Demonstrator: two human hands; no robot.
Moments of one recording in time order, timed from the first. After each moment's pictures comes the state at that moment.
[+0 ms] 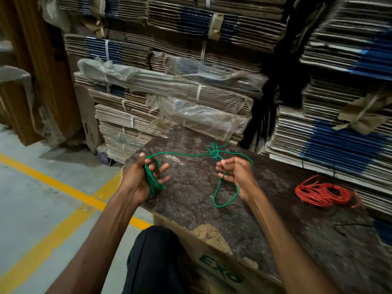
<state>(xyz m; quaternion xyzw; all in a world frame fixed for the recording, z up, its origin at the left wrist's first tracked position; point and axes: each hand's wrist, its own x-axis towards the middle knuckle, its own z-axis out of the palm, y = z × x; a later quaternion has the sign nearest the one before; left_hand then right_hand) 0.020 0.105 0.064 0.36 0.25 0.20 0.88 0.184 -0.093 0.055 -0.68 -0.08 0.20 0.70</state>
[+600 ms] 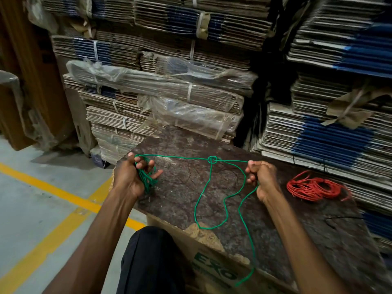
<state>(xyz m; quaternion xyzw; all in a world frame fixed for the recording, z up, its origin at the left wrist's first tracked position) 0.035 0.108 0.063 0.31 0.28 0.23 0.88 0.206 -0.161 0.059 -0.67 0.03 0.08 0.74</state>
